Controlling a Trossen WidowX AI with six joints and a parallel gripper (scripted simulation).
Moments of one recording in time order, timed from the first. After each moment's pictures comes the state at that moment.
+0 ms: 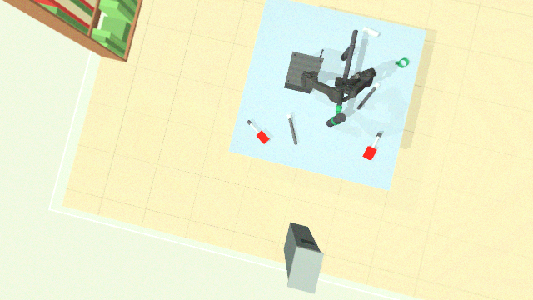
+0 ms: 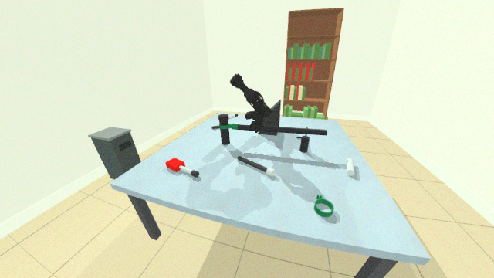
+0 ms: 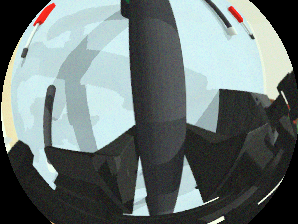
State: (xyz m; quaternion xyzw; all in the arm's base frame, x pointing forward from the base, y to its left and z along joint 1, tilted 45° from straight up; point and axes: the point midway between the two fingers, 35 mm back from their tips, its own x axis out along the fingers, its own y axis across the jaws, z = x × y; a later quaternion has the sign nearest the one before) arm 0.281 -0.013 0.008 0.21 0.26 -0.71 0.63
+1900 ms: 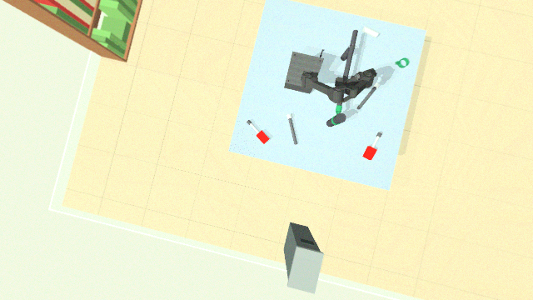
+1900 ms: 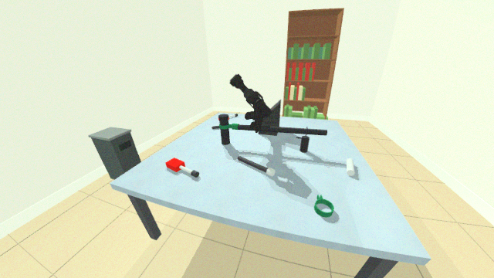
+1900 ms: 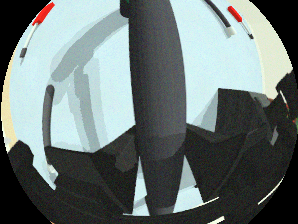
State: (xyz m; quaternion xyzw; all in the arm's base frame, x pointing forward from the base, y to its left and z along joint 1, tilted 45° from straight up) arm 0.282 -0.013 0.009 0.21 0.26 -0.71 0.62
